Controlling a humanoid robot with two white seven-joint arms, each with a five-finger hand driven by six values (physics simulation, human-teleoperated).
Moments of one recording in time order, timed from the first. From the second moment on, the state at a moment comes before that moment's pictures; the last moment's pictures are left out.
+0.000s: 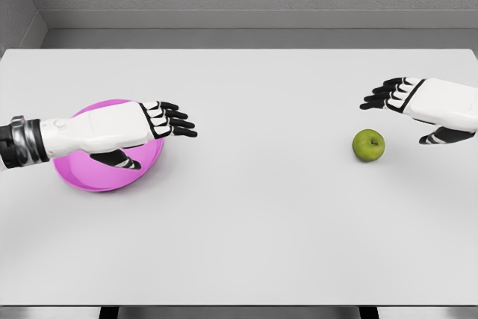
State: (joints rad) left arm -0.58 0.95 -0.75 -1.70 -0.30 -0.61 -0.27; right arm -0.52 -1.17 0.60 -1.63 0.26 -0.61 0.31
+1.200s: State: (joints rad) left arm -0.59 0.95 -0.76 -1.70 -0.30 -0.61 -0.27; right arm -0.60 -1.01 0.65 -1.47 -0.12 -0.61 0.61
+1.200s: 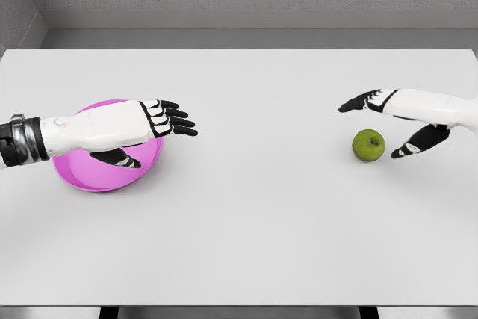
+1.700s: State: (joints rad) left arm -0.59 0.95 -0.76 -1.69 -0.30 -0.61 -0.27; right arm -0.59 -1.00 0.74 -1.36 -0.14 -0.61 0.61
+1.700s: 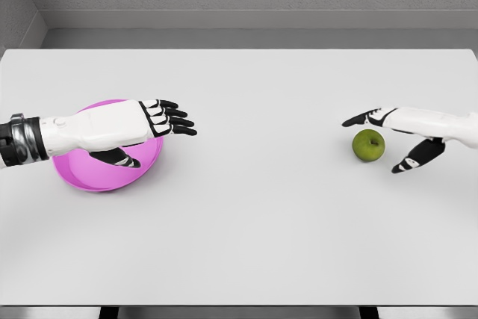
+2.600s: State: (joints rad) left arm -0.59 0.95 -0.76 -1.69 -0.30 -0.61 -0.27; right arm -0.68 -0.86 0.81 -1.13 -0.06 -0.61 0.61
